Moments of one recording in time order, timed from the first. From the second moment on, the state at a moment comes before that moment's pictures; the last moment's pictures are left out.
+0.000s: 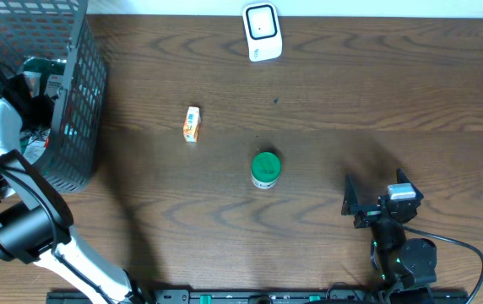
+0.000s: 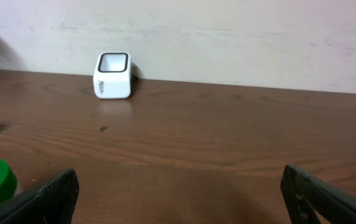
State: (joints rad) left arm 0.56 2.03 1.55 -0.69 0.10 0.04; right arm 0.17 0.02 0.01 -0.06 0.06 0.00
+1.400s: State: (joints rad) left arm 0.56 2.04 1.52 -0.62 0.20 0.01; right arm 0.17 0.02 0.01 -0.06 0.06 0.00
